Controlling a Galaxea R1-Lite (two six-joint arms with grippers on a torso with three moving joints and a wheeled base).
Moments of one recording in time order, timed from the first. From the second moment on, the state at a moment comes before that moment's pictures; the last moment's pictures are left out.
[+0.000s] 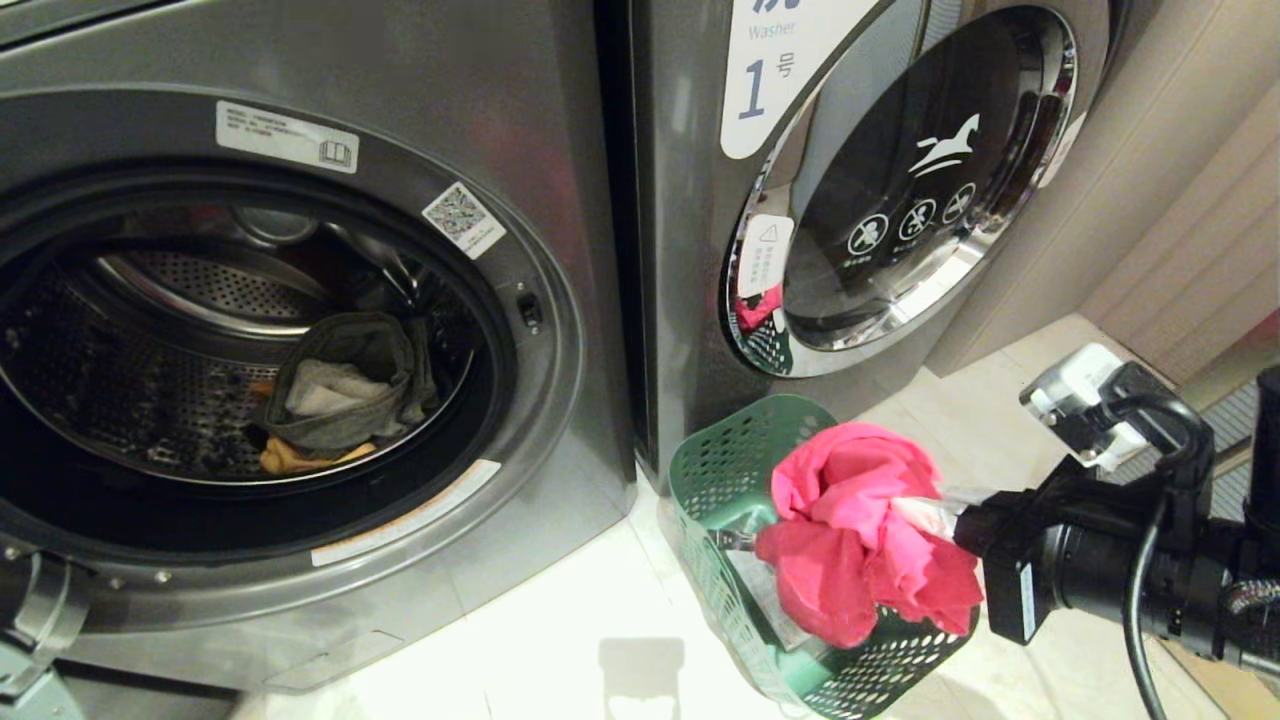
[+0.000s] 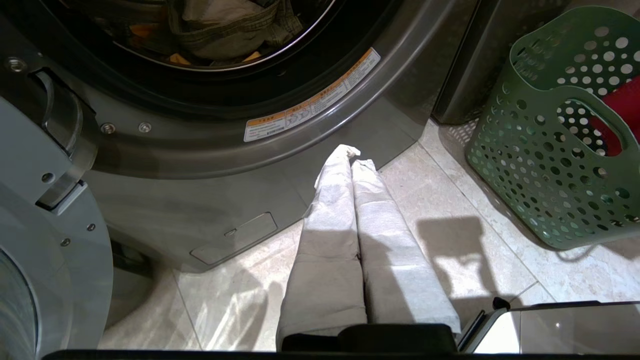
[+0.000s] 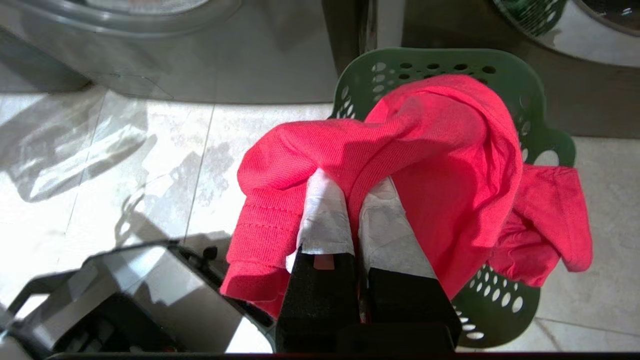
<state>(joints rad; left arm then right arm) -0.01 0.00 0.00 0.00 -0.01 0.07 0.61 1.31 -0.62 -0.39 -0.02 -0.07</state>
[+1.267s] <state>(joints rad) -0.01 0.00 0.00 0.00 -0.01 0.07 0.54 1.26 -0.55 -0.48 -0.10 -0.10</state>
